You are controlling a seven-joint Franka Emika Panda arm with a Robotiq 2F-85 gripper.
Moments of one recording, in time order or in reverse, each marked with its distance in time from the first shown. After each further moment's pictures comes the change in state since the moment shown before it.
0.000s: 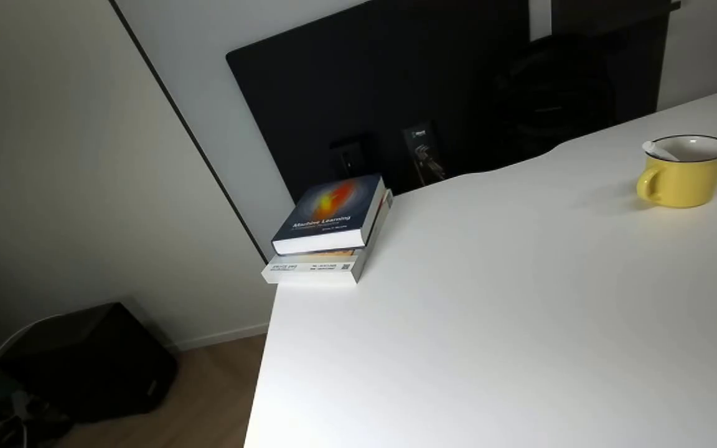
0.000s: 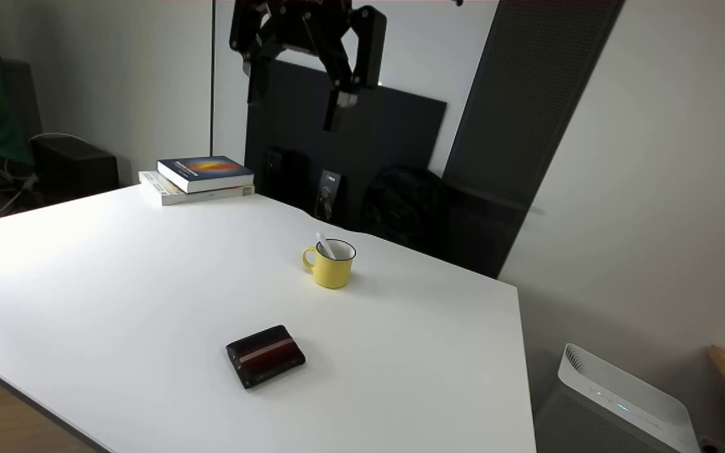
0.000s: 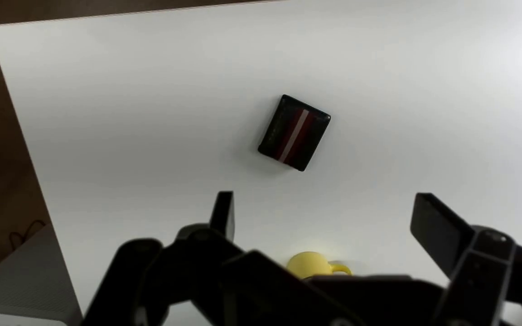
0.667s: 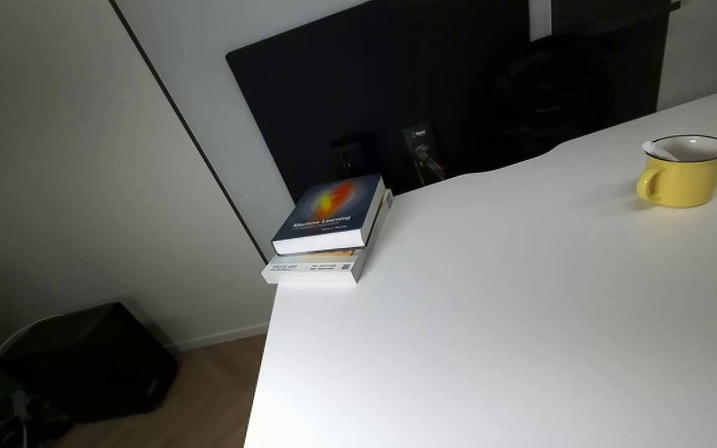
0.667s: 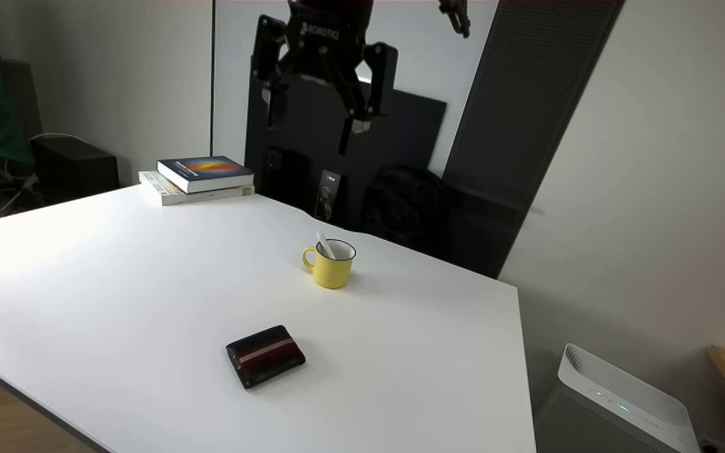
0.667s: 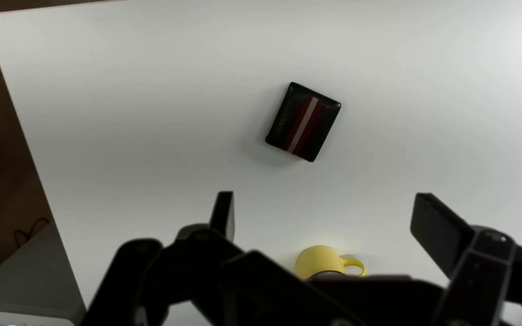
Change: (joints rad) arm -0.010 0.064 -0.008 -0.006 0.001 0.083 -0.001
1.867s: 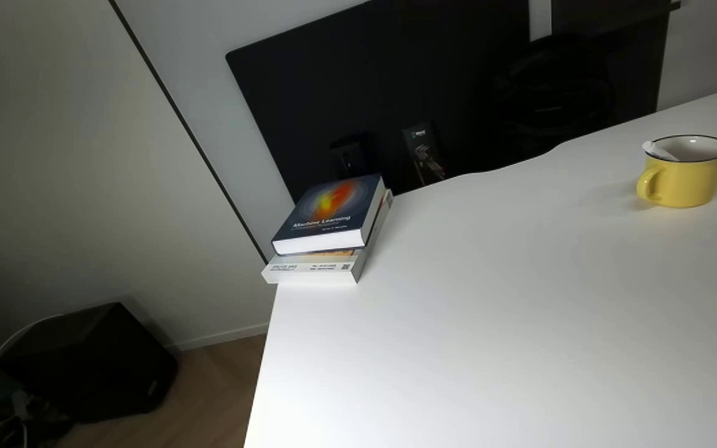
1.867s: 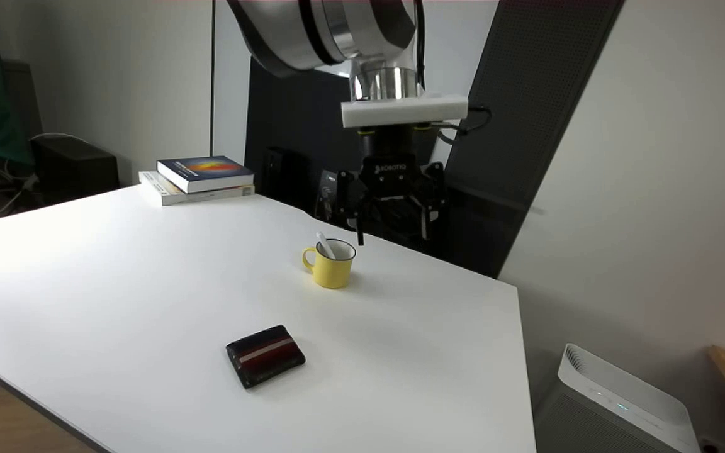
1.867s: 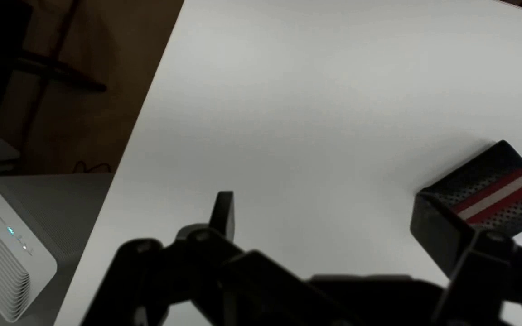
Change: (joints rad) arm -0.004 0.557 0.025 0.248 -0.417 0.175 -0.264
